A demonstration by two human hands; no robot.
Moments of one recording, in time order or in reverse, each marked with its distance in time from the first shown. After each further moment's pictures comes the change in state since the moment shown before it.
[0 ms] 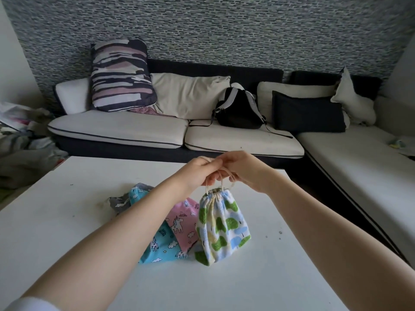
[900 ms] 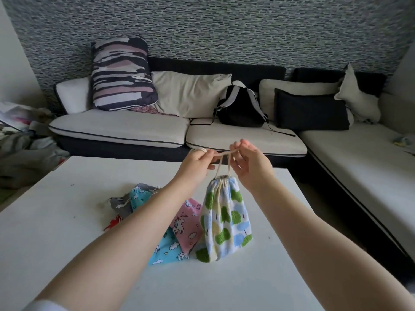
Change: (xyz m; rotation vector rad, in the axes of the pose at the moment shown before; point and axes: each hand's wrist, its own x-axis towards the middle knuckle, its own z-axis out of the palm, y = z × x) left_hand 0.018 -0.004 0.003 0.093 0.358 0.020; right_hand 0.019 0.015 0.005 1.207 0.399 0.003
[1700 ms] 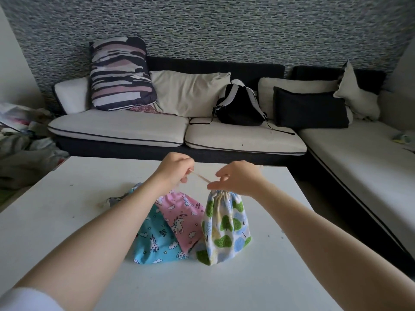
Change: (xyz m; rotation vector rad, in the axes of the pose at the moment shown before) left_hand 0.005 -0.018 -0.042 0.093 -0.069 -0.046; right_hand 0.003 0.007 -0.011 -1.977 -0.351 -0.313
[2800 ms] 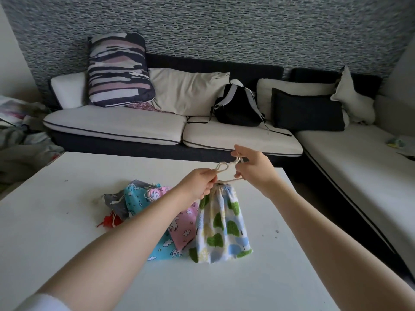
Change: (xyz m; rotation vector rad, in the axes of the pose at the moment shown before) left_hand -0.013 -0.002 0.058 -0.131 -0.243 -0.143; right_hand -0.025 0.015 -0.020 0.653 0.235 0.110
